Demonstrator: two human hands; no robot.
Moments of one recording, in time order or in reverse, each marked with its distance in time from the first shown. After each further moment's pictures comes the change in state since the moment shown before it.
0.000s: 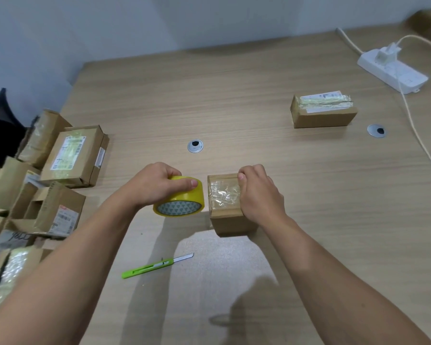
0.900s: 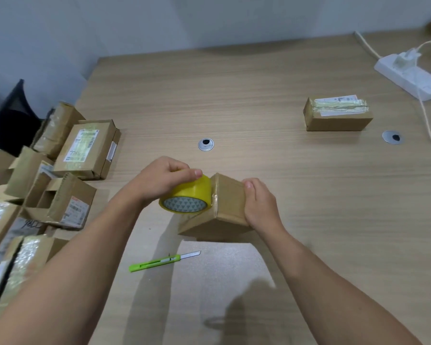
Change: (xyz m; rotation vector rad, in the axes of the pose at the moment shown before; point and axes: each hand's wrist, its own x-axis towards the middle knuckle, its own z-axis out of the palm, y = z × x) left_hand -0.014 -0.003 -0.005 -0.276 -0.015 0.097; right_hand -0.002 0.009 0.045 0.456 0.082 -0.005
